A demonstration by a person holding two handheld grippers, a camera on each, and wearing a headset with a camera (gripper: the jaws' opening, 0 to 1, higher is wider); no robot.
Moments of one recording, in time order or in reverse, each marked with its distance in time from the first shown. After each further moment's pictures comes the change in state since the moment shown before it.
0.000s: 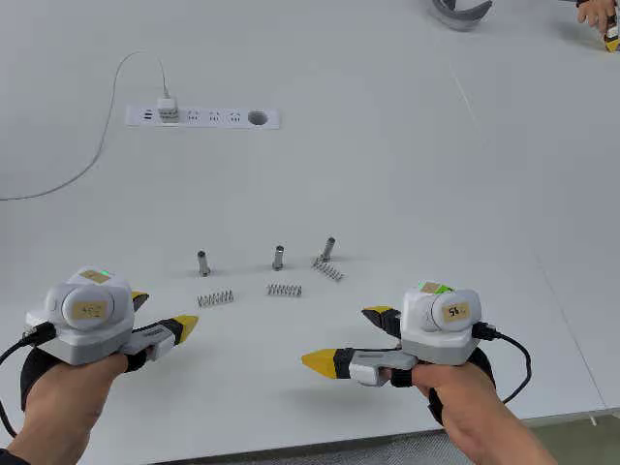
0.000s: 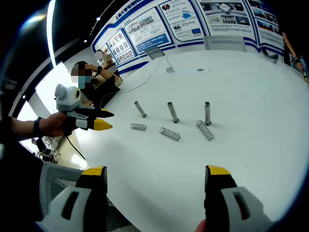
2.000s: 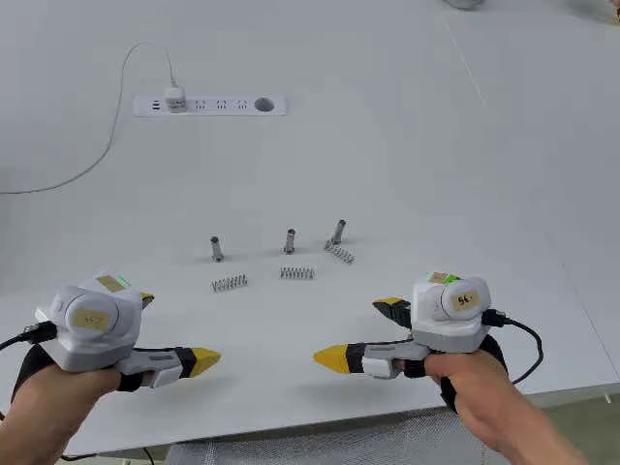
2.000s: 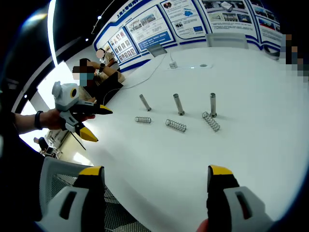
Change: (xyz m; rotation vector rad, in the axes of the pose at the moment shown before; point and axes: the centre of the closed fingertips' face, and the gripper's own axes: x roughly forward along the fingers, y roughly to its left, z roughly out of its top) left arm -0.017 -0.031 -0.027 0.227 0.120 -0.192; right arm 0.002 0.012 -0.016 0.004 0.017 0.020
